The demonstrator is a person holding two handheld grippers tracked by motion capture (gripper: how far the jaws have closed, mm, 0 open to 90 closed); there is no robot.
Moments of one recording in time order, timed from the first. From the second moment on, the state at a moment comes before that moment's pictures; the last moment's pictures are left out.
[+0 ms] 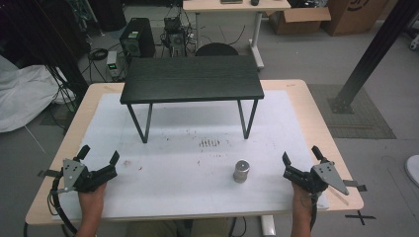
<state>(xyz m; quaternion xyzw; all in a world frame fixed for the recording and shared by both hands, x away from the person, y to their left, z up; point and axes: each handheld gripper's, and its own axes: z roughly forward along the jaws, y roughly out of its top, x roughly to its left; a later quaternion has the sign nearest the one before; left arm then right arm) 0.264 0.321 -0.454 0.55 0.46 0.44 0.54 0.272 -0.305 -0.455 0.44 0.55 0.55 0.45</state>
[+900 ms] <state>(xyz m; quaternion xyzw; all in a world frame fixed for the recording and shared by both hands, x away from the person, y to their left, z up) 0.263 0.321 -0.454 0.55 0.46 0.44 0.54 0.272 -0.305 -0.455 0.44 0.55 0.55 0.45</state>
